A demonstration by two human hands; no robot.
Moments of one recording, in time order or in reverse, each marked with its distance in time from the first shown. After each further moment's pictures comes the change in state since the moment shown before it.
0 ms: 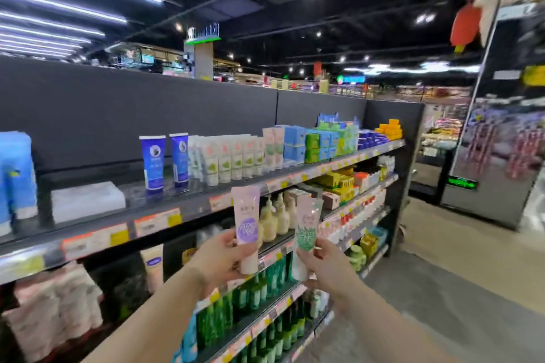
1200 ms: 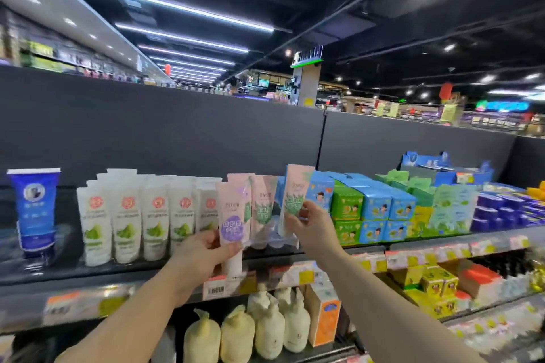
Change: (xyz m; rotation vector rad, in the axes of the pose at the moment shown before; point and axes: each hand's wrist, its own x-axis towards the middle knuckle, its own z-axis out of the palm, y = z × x) left_hand 0.358 0.058 0.067 0.172 0.588 0.068; right_hand 0.516 -0.060 -0.070 -0.200 -0.302 -0.477
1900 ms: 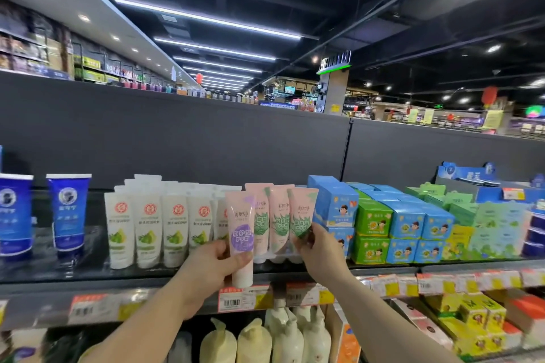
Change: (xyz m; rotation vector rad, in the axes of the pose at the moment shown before) left_hand -0.007 0.009 0.003 -0.085 0.052 0.002; right_hand 0.012 0.025 0.025 -0.228 -0.080 -0.049
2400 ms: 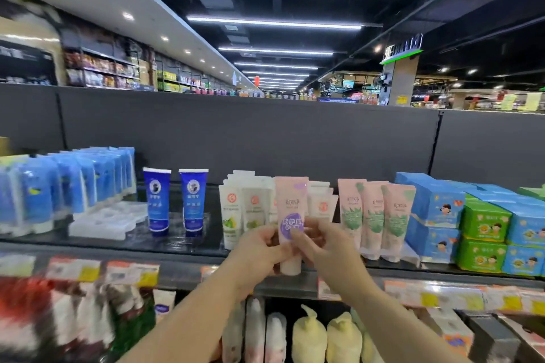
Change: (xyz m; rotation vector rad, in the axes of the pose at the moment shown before) left_hand -0.050 0.020 -0.072 0.126 0.055 0.081; right_hand -0.077 -0.140 0.063 0.424 -0.270 -0.217
